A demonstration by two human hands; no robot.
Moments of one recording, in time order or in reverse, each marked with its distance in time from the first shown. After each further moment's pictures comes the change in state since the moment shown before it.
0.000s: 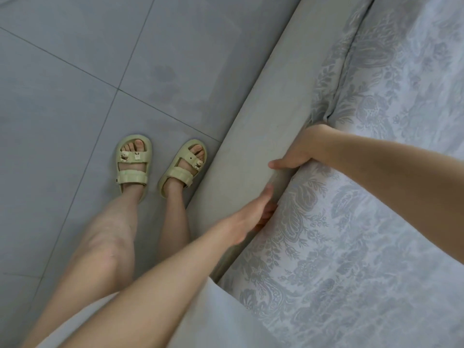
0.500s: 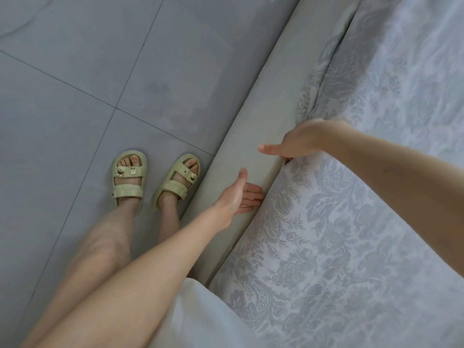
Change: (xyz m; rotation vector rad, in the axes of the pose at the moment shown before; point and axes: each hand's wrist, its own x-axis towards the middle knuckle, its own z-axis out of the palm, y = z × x) left_hand -0.011 0.047 -0.013 -0.117 0.214 0.135; right_hand -0.047 0.039 -0.029 0.263 0.074 -0.075
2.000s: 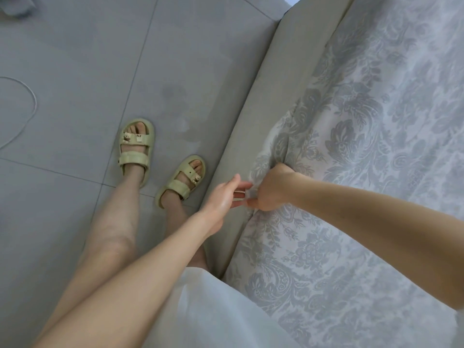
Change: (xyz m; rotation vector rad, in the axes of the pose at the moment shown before) left_hand 0.050 0.240 0.087 0.040 0.192 0.177; right_hand 0.029 0.135 -0.115 -0.381 -0.039 -0.338
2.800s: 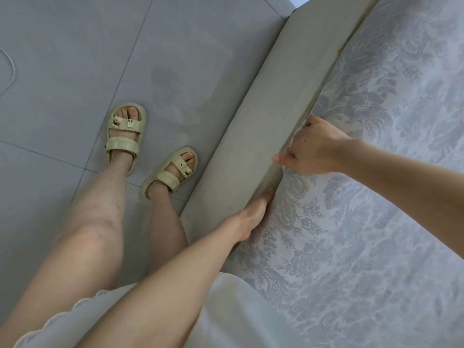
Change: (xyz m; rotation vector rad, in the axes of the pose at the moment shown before) left_hand 0.010 -0.018 0.056 0.059 -0.350 -0.281; right_hand -0.020 0.087 -0.004 -0.150 0.435 0.070
